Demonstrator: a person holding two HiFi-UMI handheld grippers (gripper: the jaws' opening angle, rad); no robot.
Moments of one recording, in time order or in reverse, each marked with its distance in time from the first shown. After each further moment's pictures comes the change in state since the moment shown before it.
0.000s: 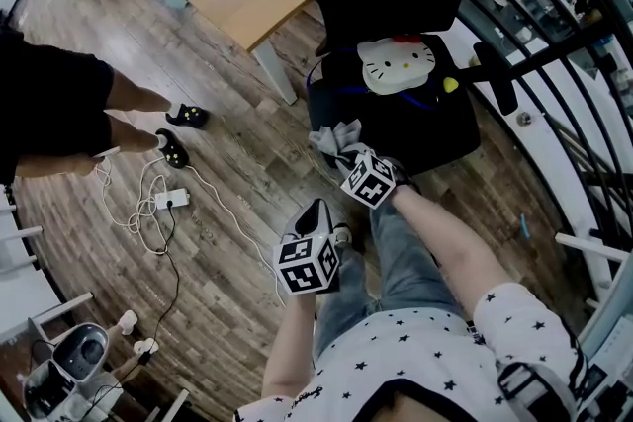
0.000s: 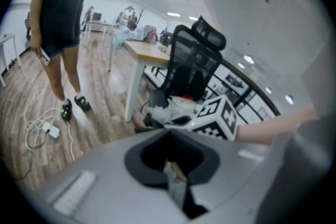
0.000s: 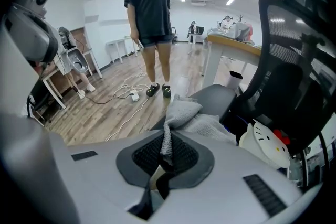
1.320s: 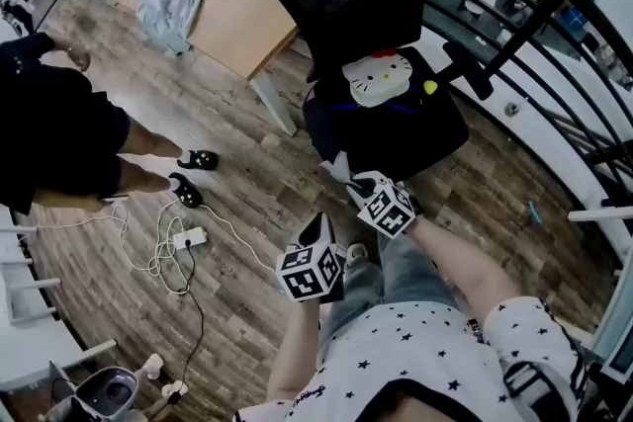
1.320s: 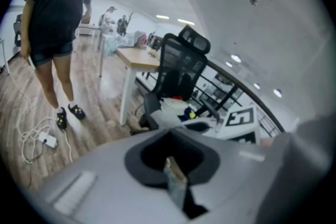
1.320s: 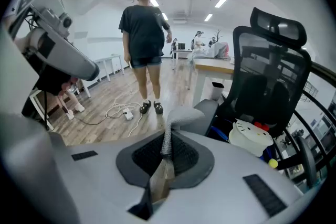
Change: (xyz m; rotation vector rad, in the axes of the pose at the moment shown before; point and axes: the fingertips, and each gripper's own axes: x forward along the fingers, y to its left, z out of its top) left arm -0.060 -0.006 -0.007 0.084 -0.026 -0.093; right arm -0.094 0.061 0.012 0.137 -0.177 -0.149
